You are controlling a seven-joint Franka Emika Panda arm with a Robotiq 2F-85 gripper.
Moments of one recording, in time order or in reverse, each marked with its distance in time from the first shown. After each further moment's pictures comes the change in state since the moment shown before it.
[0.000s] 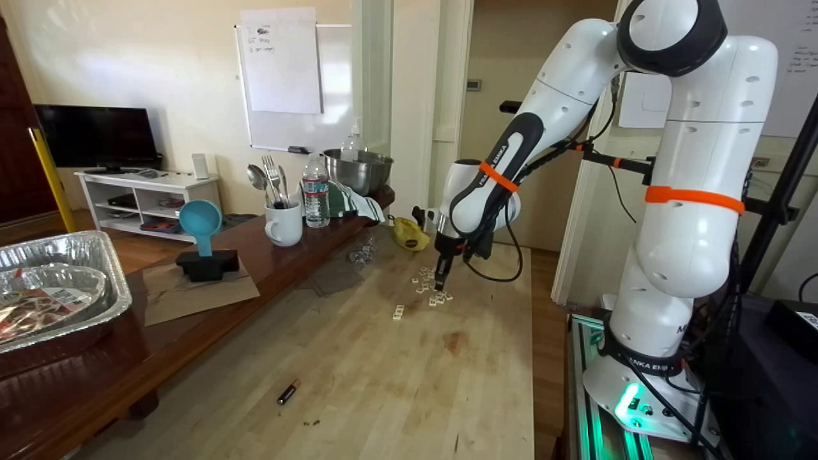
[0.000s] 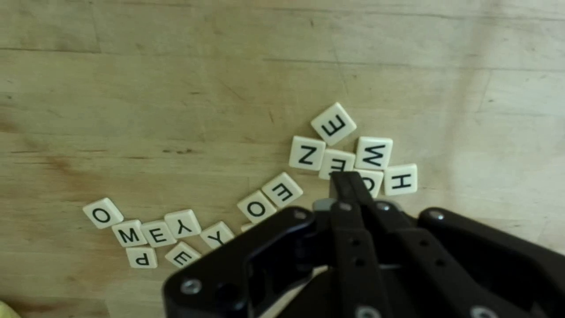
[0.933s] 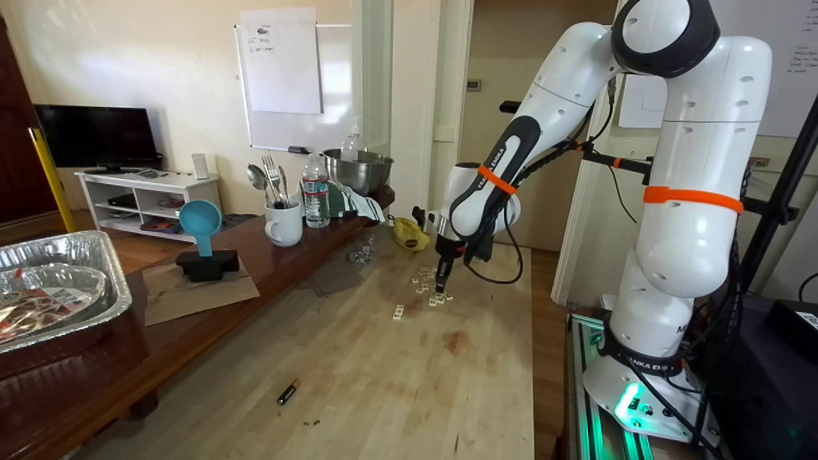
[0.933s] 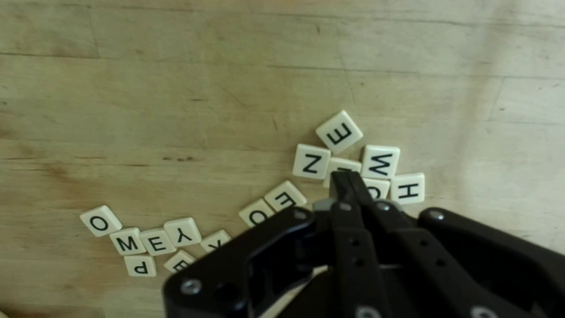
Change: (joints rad) arm -0.010 0.021 0.008 0.000 0.012 0.022 -0.020
